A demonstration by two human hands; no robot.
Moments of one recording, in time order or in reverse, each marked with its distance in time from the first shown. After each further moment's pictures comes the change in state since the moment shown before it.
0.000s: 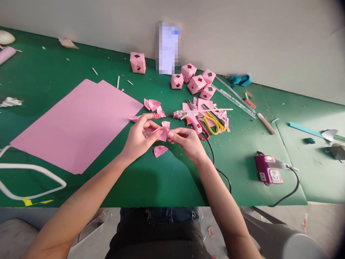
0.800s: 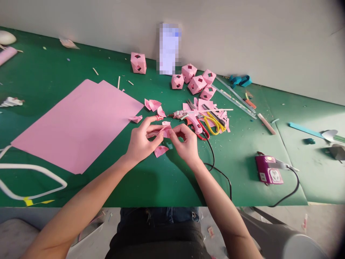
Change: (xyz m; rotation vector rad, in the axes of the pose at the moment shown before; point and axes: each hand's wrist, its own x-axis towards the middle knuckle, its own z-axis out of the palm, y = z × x) left_hand -0.009 -0.002 0.010 0.078 0.033 0.045; right_hand -0.006 0.007 0.015 -0.554 0.235 -0.416
